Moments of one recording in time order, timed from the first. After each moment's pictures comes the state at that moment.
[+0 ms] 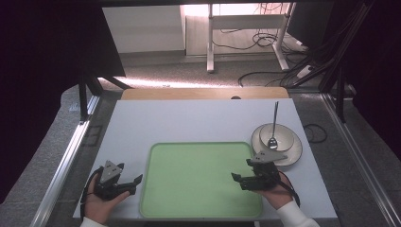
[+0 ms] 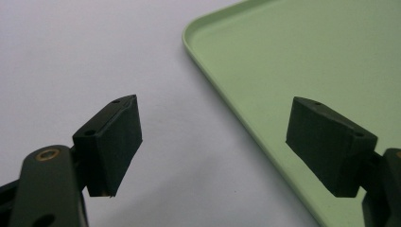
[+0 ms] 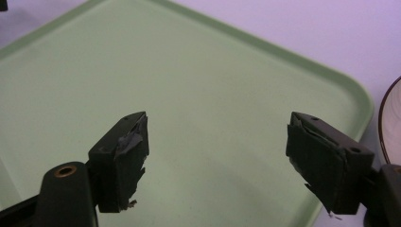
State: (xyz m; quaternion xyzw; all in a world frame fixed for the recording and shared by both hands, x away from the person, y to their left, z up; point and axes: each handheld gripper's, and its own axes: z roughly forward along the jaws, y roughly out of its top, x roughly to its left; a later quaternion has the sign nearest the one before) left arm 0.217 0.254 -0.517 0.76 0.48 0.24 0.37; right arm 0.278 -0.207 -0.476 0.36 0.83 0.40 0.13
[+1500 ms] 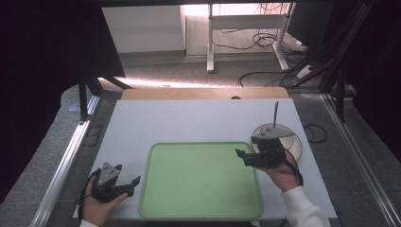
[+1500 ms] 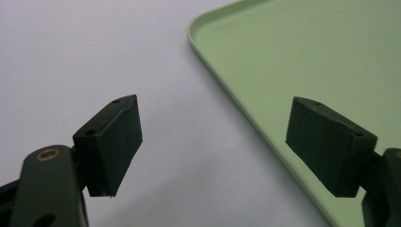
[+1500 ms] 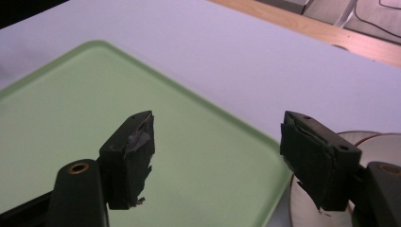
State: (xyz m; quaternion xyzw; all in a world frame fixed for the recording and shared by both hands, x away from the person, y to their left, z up) left arm 0.211 0.258 -0.518 0.76 0.48 0.25 0.37; right arm 0.312 -0.206 -0.416 0.36 0.82 0.40 0.19
